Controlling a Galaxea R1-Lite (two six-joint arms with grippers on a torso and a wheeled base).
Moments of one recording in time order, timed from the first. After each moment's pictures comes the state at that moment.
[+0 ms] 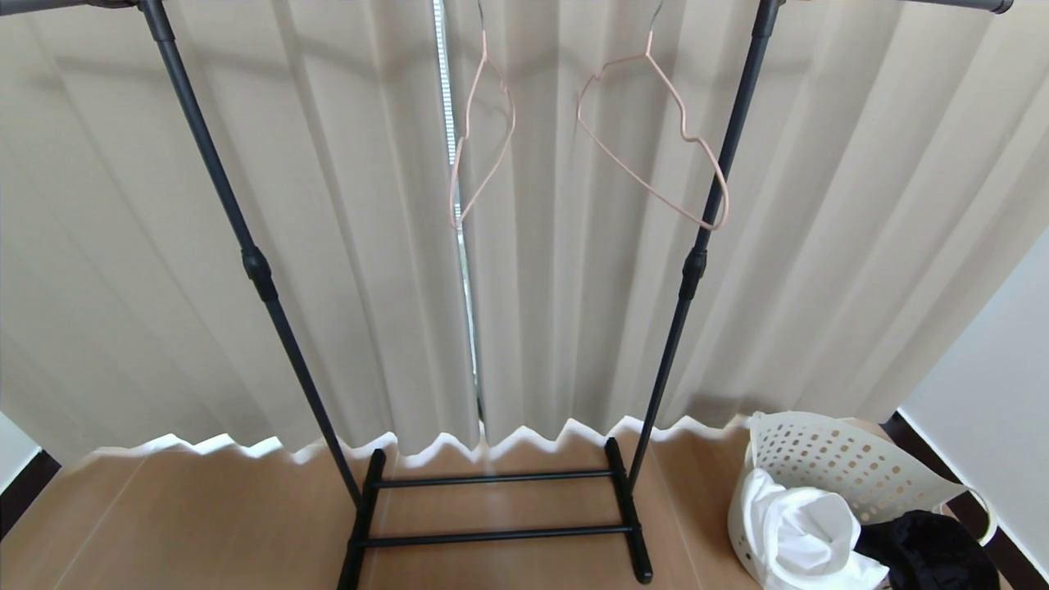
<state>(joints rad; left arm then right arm) -0.01 0.00 -0.02 0.05 -0.13 0.01 0.01 0.00 -0.01 0.01 0.05 0.00</state>
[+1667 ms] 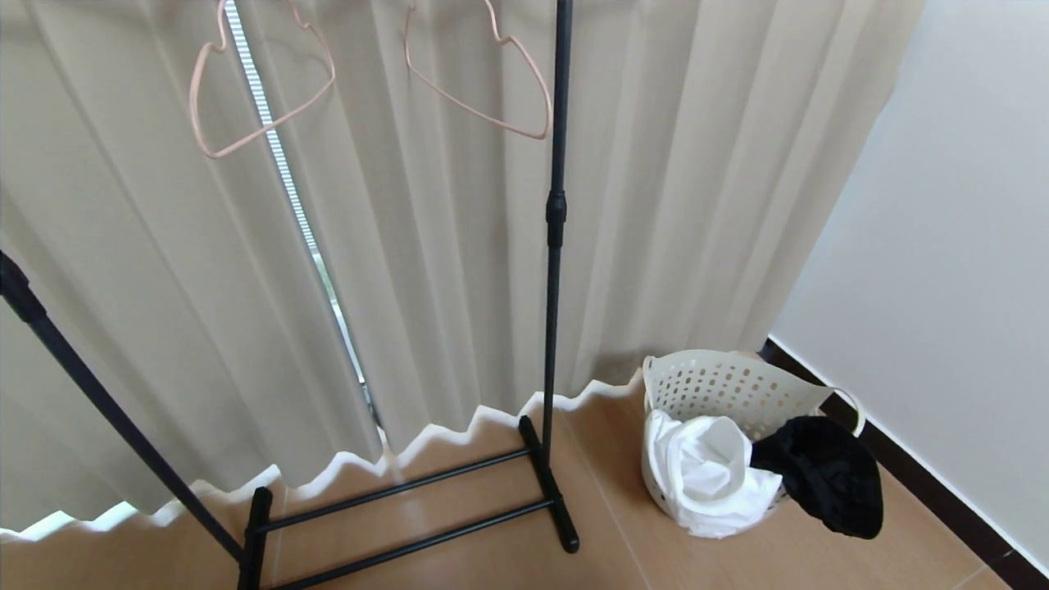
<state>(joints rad) -0.01 0.00 -0.02 0.05 -0.13 0.01 0.01 0.00 -0.01 0.01 0.05 0.00</state>
